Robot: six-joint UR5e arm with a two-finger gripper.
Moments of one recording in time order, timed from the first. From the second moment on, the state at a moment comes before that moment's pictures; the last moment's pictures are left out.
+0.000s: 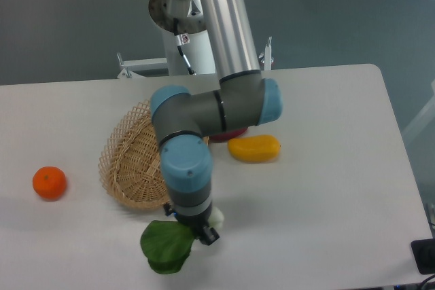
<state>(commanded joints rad) 2.18 -2.20 -1.38 -1.04 1.56 1.15</state>
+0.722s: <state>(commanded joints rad) 2.17 -2.21 -1.36 -1.04 1.51 1.15</state>
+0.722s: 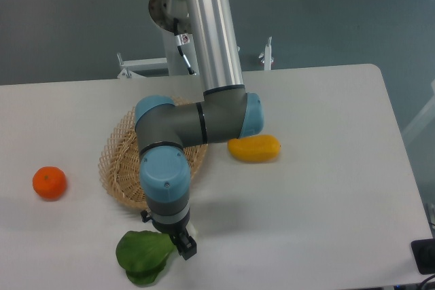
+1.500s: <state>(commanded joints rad) 2.37 -2.18 -1.24 -1.06 1.52 1.17</state>
